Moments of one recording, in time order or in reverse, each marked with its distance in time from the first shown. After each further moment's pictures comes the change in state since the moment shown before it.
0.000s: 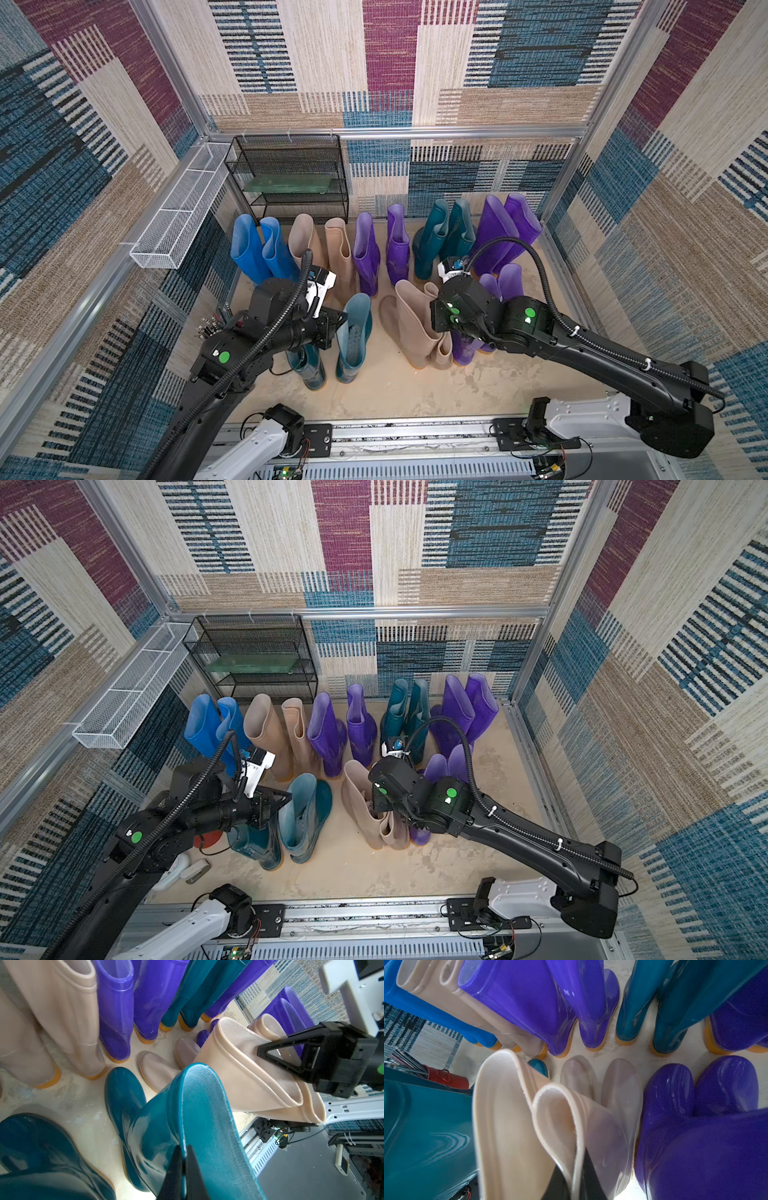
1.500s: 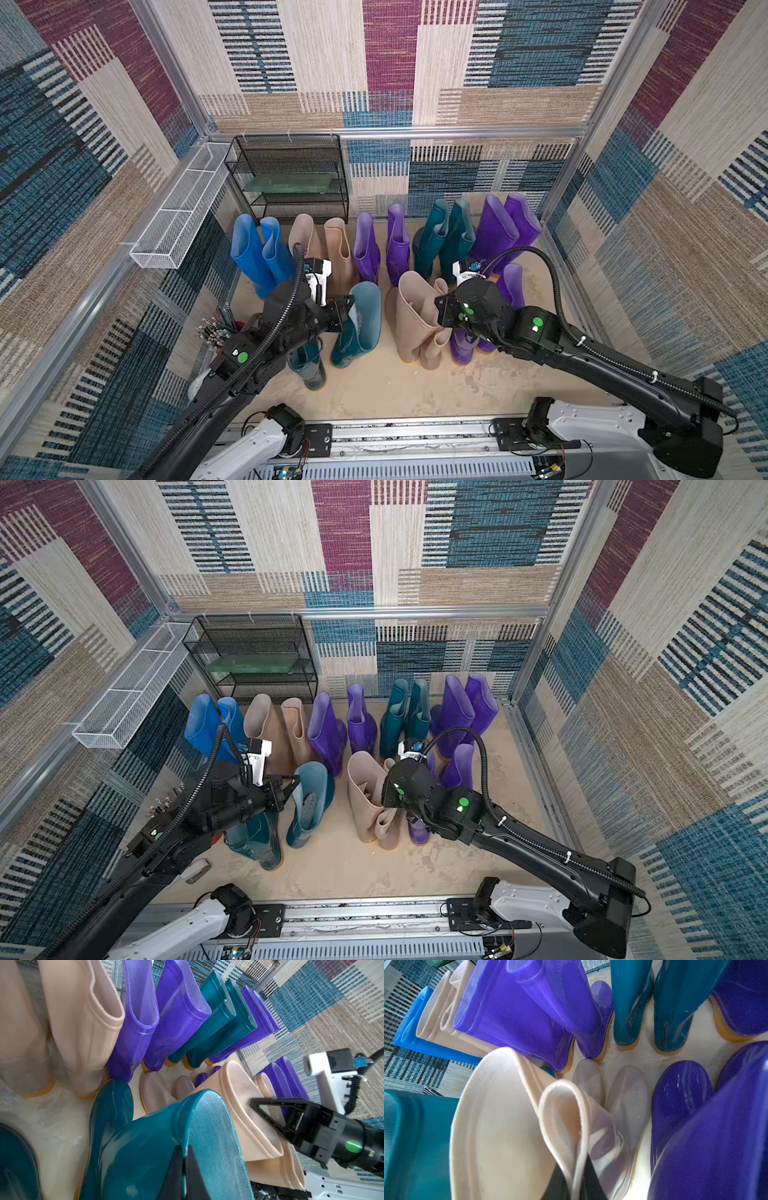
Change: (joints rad) left arm -0.108 -0.024 -0.136 0.292 -0.219 -0.320; right arm -0.105 -0.105 -0.206 0.236 -0.056 0.071
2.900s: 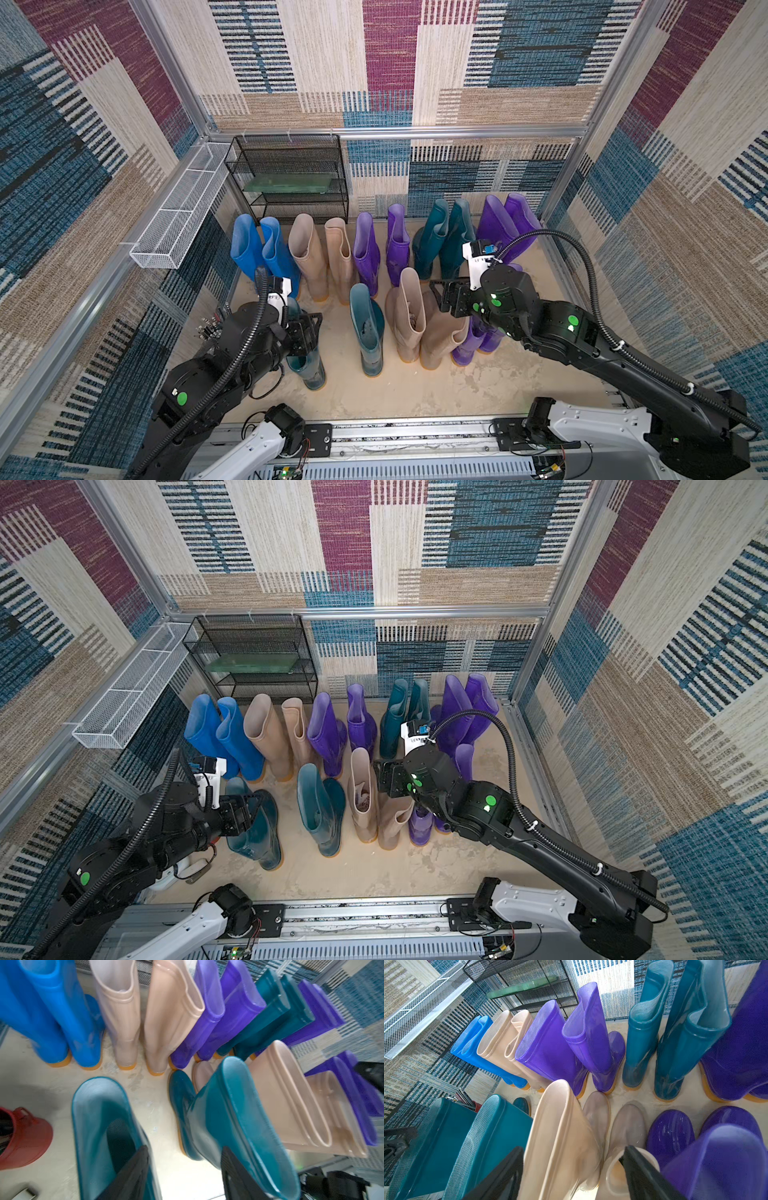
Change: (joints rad) left arm -0.006 -0.138 0.165 -0.473 -0.297 0.042; right arm 0.007 -0.054 0.167 -0.051 0.038 -0.196
